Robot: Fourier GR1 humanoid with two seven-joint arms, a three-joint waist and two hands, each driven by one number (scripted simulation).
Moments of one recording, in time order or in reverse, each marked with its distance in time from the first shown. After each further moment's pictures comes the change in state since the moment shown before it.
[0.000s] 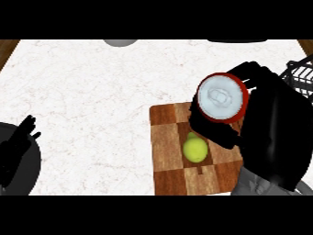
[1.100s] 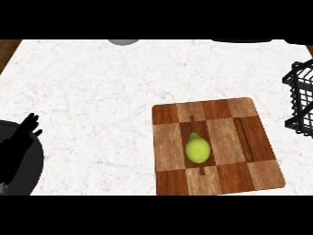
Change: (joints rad) left arm -0.020 -0.008 0.007 0.019 -0.016 -0.018 -0.026; right arm -0.264 -0.293 -0.657 0.584 -0.414 -0.285 -0.530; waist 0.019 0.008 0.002
